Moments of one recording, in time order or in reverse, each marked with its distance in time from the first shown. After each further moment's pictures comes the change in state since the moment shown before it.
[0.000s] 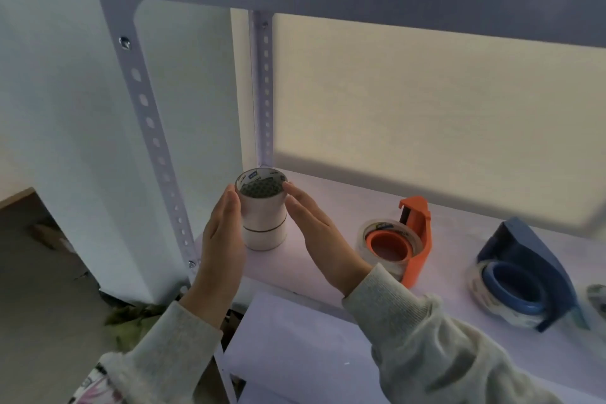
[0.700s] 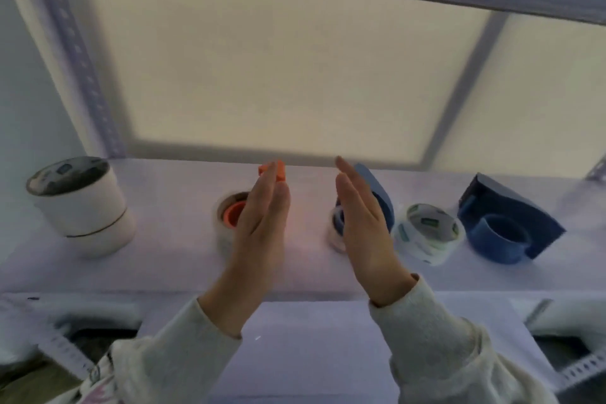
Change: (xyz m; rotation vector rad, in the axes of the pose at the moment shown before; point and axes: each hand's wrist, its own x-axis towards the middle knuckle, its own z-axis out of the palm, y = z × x) left_hand -0.093 -0.007 0.189 0.003 -0.490 0.007; right_hand -0.150 -0.006 -0.157 -0.079 0.738 -0.068
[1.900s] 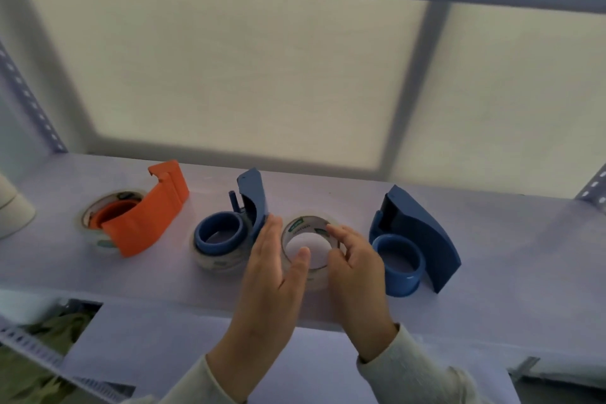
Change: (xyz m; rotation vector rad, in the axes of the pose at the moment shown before) left_hand -0.032 -0.045 0.226 0.549 0.138 -0.063; right_hand 0.019 0.054 -0.206 -0.345 0.012 0.047
